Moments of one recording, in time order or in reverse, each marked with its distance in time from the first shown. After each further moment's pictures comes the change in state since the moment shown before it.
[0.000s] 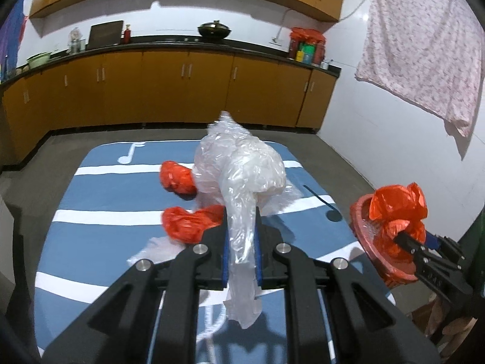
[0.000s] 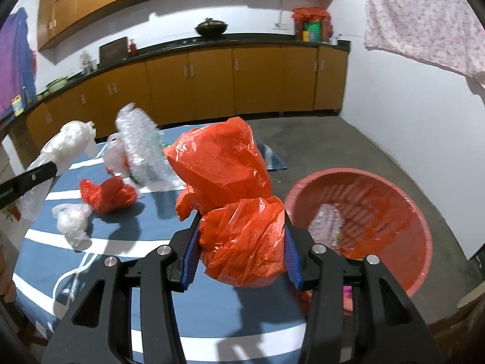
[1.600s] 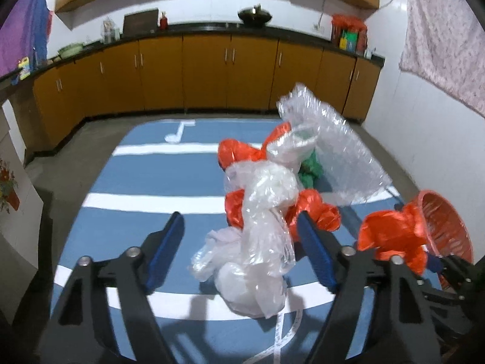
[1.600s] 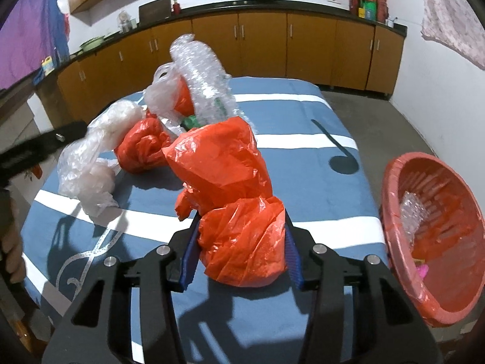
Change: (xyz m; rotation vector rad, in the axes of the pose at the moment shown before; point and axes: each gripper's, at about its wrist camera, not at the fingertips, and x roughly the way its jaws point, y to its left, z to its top) left arm 0.046 0.063 -0.013 -0.045 0.082 0.209; right arm 0.069 0.084 -0.024 -0.123 0.170 0.201
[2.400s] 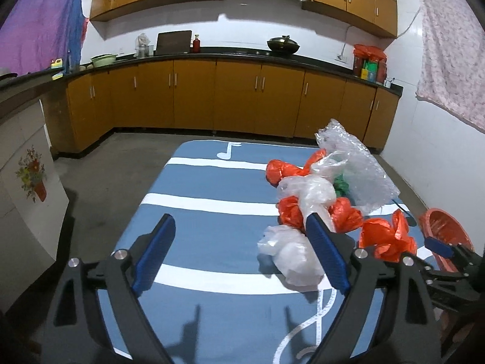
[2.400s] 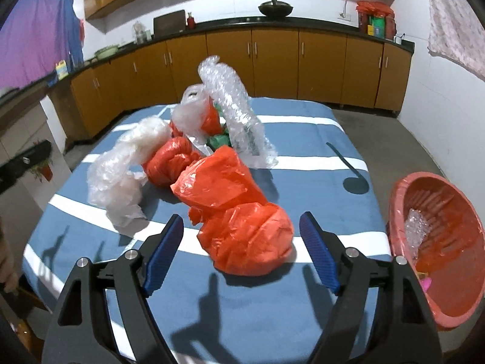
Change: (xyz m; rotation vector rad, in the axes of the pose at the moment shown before) left arm -0.081 0.056 -0.027 -0.071 -0.160 0.100; right arm -0.009 0.026 0.010 -0.059 -0.070 0.032
